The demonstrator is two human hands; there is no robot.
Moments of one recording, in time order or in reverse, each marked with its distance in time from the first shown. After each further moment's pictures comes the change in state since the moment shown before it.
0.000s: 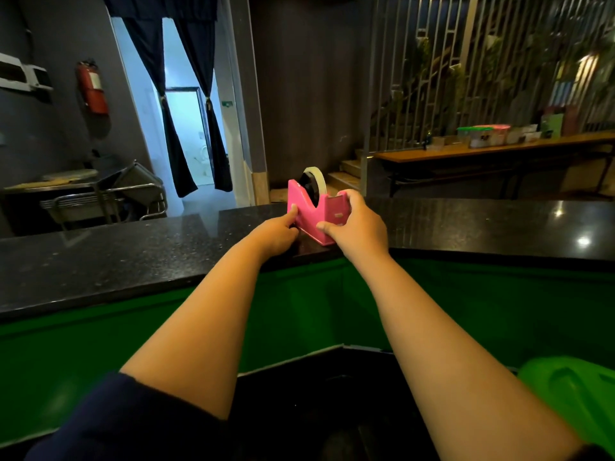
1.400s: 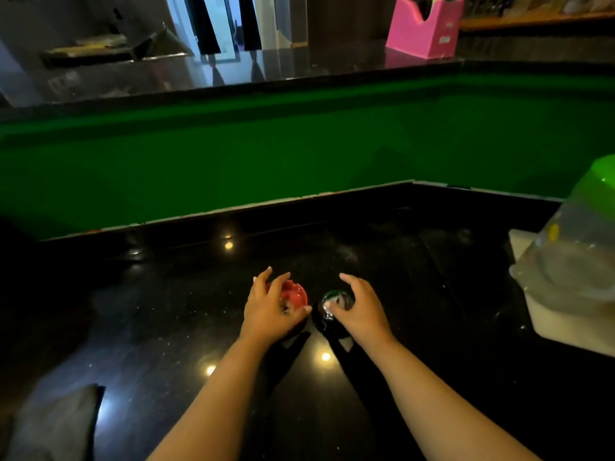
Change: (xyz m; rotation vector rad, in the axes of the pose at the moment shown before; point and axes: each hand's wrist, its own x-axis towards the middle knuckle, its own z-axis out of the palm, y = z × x) left_hand -0.394 -0.287 0.173 -0.146 0.009 -0.250; right_hand -0.437 0.030 0.152 0.166 -0.515 0.292
